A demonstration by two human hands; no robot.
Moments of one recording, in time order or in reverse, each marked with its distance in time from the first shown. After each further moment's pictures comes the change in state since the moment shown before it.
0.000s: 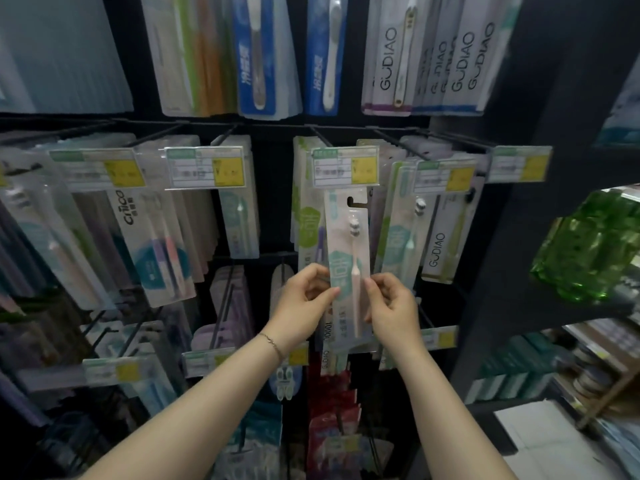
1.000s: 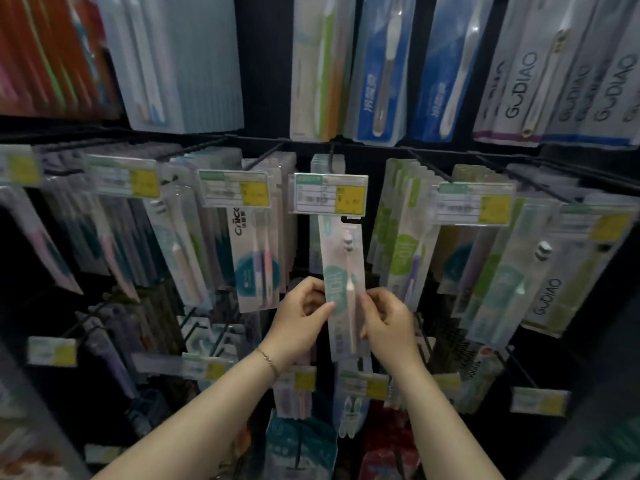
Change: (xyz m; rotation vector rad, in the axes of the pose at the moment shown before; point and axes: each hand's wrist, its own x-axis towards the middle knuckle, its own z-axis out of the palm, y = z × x) left_hand -0.016 -0.020 -0.114 0.063 0.184 -0.017; right_hand 0.010 -0.026 0.120 0.027 -0.237 -0.035
